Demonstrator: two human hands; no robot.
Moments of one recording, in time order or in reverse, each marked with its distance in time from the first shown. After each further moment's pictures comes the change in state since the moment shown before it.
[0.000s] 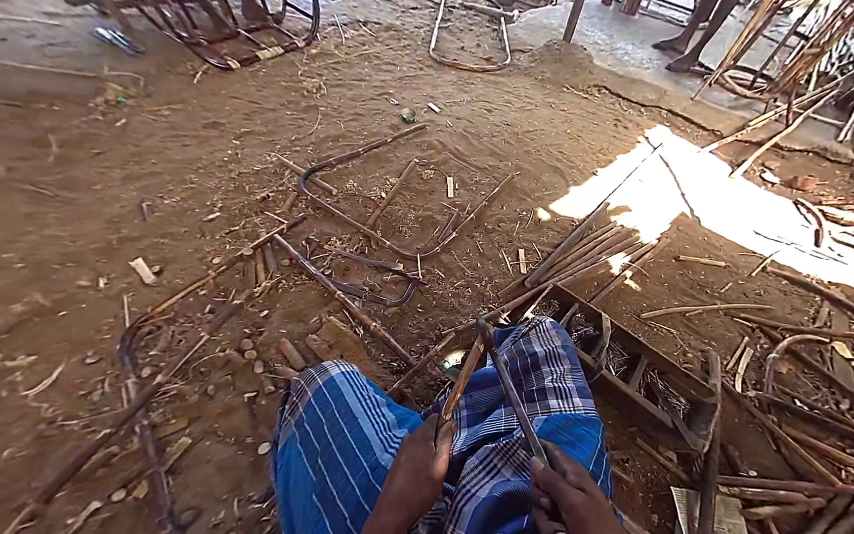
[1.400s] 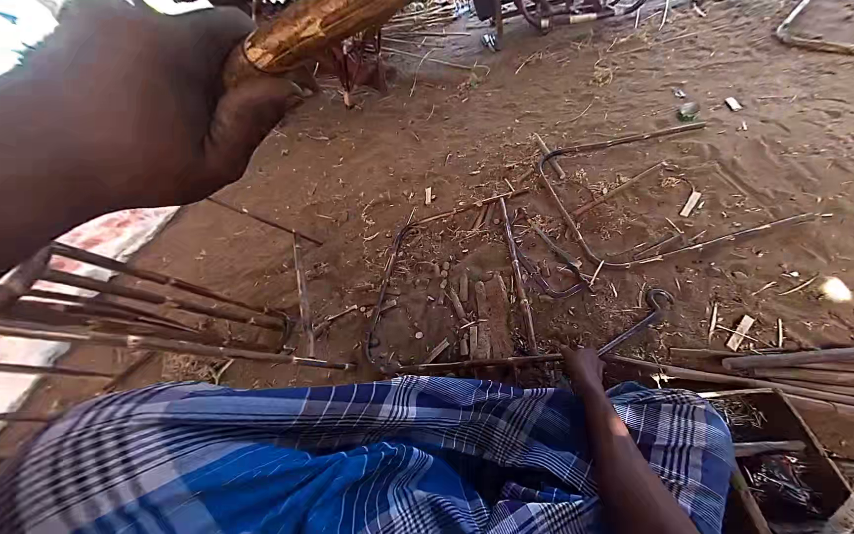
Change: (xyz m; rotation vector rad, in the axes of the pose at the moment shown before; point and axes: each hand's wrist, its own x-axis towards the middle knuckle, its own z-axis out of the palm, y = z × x) left_hand -0.156 0.131 -0.371 1.188 0.785 -0.010; right_hand 0.358 -0.010 0.033 -1.059 0.141 -0.004
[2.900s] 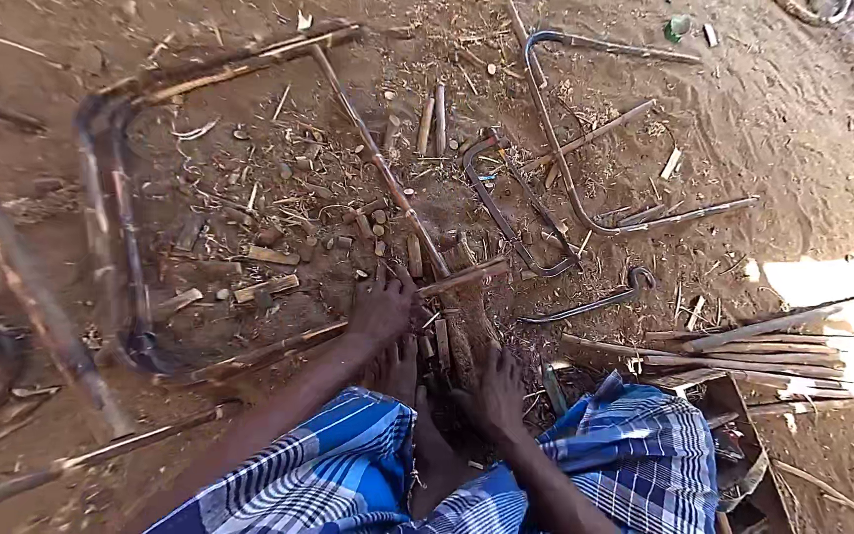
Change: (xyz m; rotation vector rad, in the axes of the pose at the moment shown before) left_hand -0.080 0.128 0.493 -0.493 -0.650 -0.142; right_hand -0.069 -0.042 0.143 -0.648 0.020 -0.210
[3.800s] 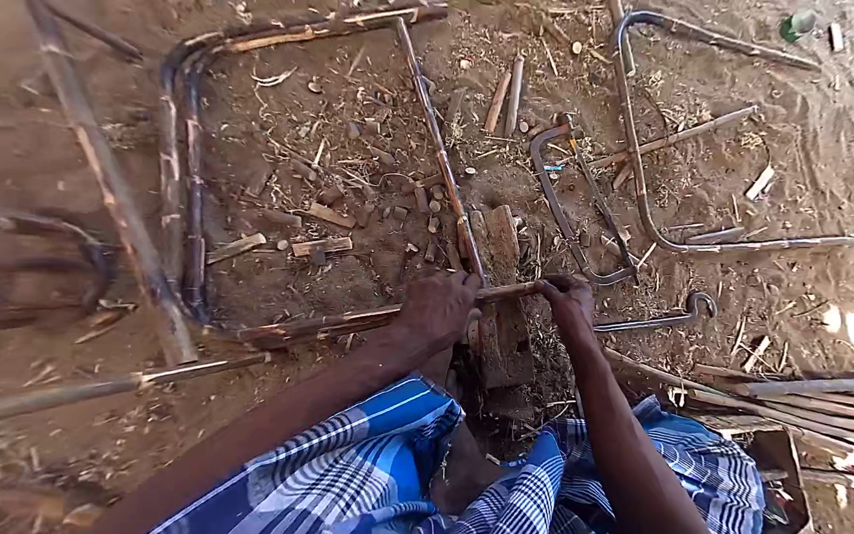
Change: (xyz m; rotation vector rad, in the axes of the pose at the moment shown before) left_hand -0.039 0.025 -0.052 -0.139 0.041 0.020; right_hand 0.155 -0.010 -0.067 0.545 0.098 -0.046
